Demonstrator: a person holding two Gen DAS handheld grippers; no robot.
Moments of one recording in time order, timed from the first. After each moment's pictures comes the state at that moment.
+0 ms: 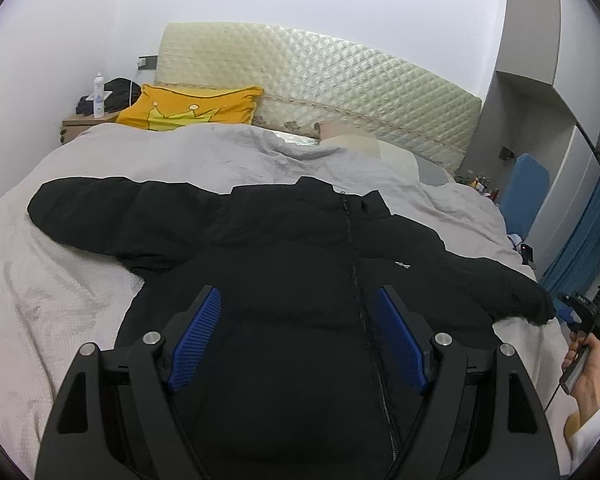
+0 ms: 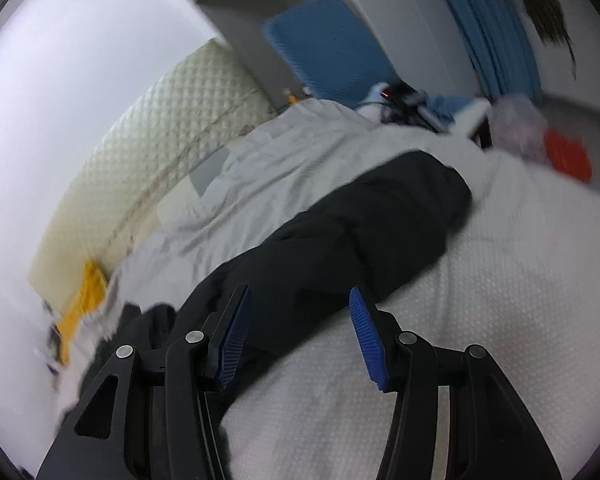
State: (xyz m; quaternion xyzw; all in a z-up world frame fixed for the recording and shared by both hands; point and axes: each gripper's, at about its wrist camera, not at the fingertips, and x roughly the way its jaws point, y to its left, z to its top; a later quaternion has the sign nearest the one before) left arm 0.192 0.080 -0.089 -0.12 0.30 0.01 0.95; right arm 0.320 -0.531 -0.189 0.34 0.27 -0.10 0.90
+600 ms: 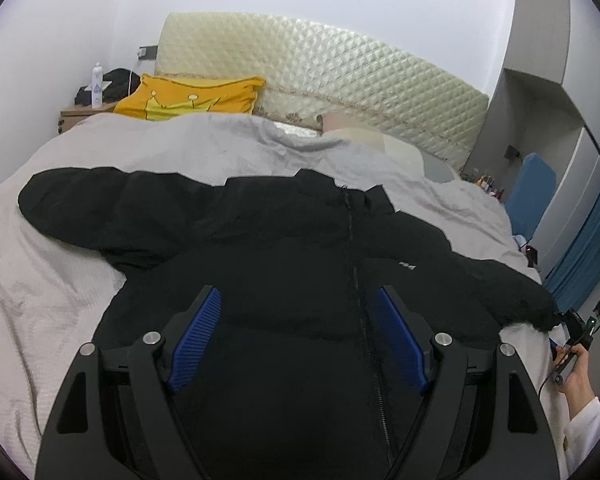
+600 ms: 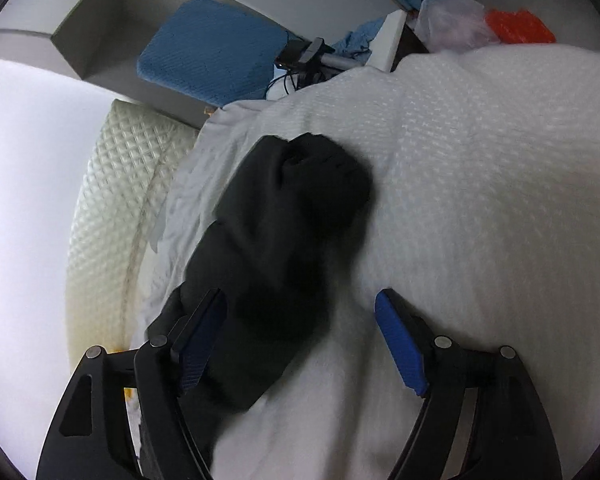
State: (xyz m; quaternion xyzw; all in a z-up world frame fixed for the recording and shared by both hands) left arm 0.226 0.072 -0.110 -0.12 0.31 0.01 0.94; right arm 0.348 -0.657 -0.286 0.52 0.24 -0.12 0.81
